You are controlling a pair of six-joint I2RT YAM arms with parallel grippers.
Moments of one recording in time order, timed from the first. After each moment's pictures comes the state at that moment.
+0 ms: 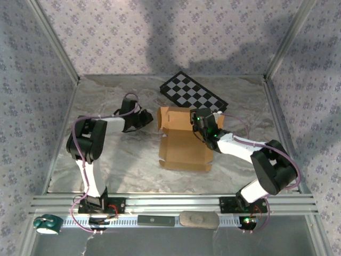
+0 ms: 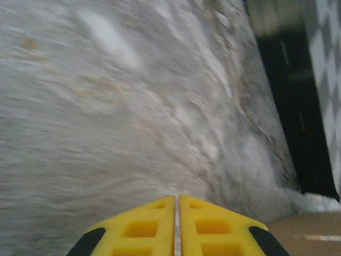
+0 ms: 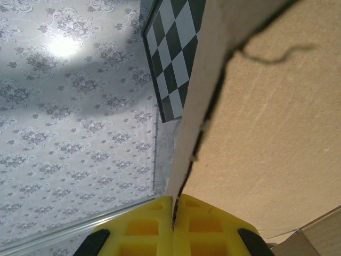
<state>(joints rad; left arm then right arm) -0.32 1.92 1.02 0.13 0.46 -0.74 0.59 1.51 0.76 0.36 0.27 1.71</state>
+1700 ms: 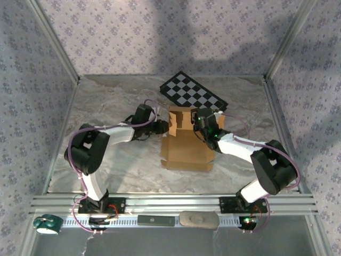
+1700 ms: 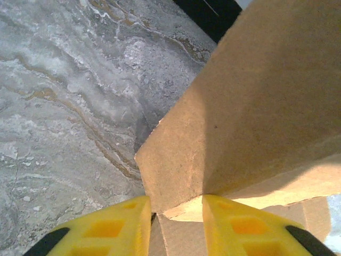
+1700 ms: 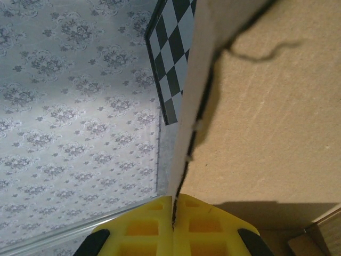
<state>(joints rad) -0.55 1.78 0.94 0.10 0.37 -0.53 0.58 1.51 0.75 0.38 0.26 1.71</state>
